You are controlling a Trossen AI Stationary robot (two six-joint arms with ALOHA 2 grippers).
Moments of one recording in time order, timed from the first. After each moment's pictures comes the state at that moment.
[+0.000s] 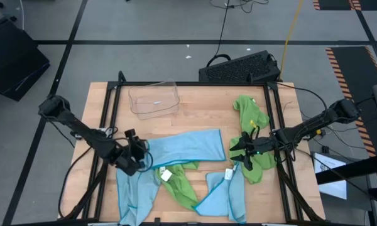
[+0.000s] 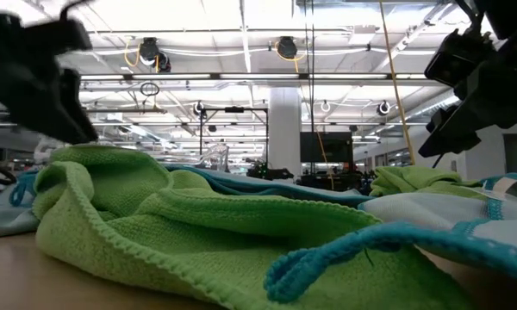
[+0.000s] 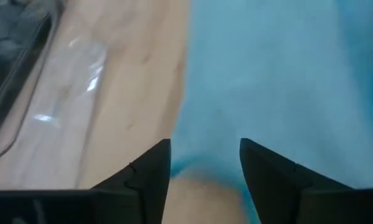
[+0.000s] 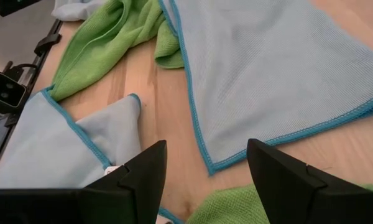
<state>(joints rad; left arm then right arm) -0.63 1.23 0.61 -0.65 -0.73 -0.67 0.35 0.90 0.21 0.08 0.16 0.53</state>
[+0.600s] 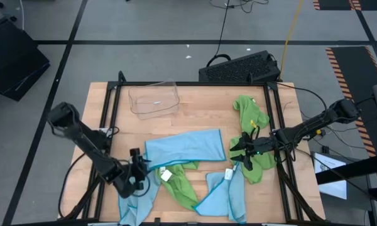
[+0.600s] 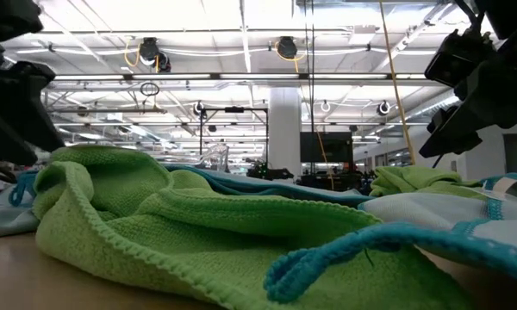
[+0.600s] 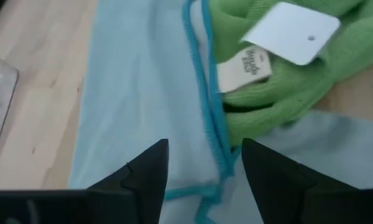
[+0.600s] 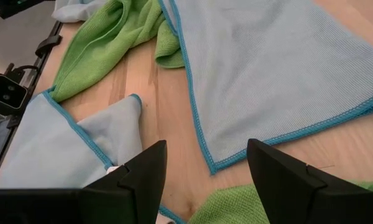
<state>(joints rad) -0.85 1.49 0.68 -0.45 -0.75 -0.75 0.35 0.90 0.21 0.08 0.16 0.54</state>
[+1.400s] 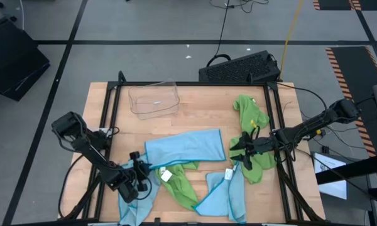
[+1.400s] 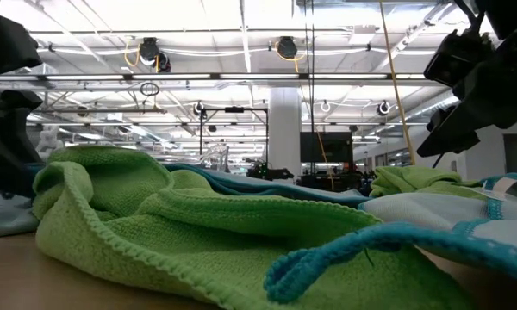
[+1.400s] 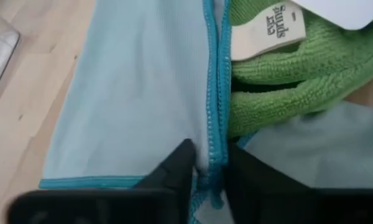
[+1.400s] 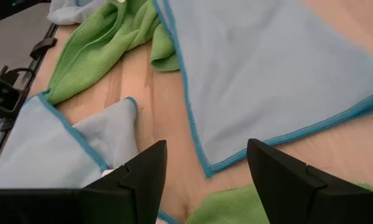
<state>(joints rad) -0.87 1.65 0.70 -0.45 -0.78 -0.96 0.35 0.90 0.21 0.08 0.19 0.53</state>
